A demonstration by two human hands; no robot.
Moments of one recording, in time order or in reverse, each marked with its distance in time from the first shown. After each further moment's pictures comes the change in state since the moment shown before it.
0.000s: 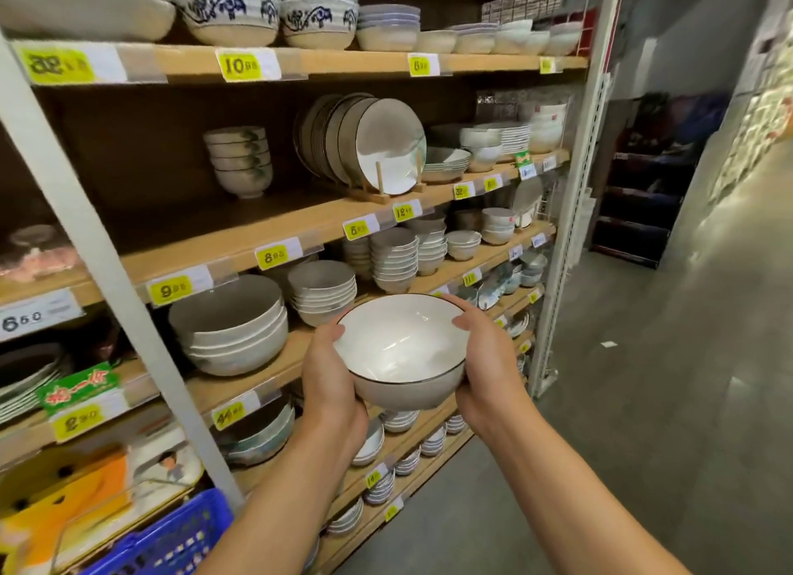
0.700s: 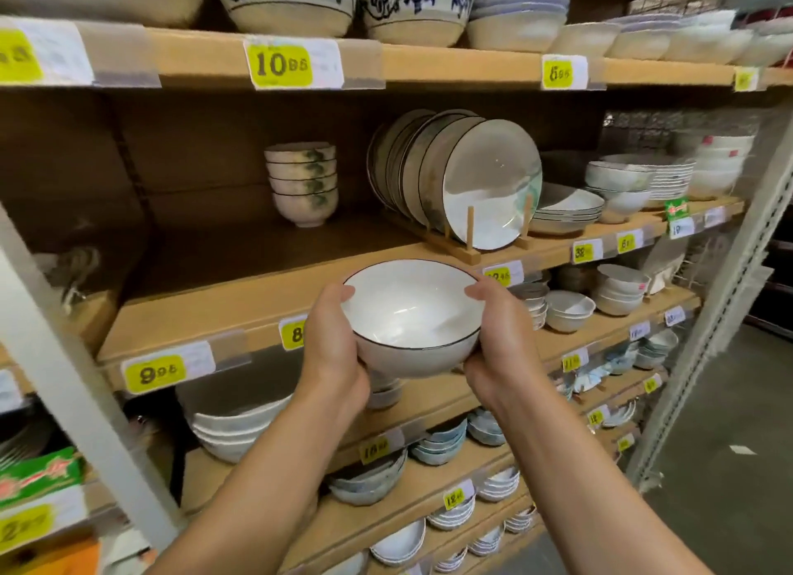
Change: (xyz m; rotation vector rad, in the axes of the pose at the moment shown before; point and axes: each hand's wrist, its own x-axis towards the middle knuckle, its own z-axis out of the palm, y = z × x) left_hand 0.210 0.073 0.056 -0.032 0.142 0.107; right_hand 0.227 -0.024 0.117 0.027 -0.198 0.059
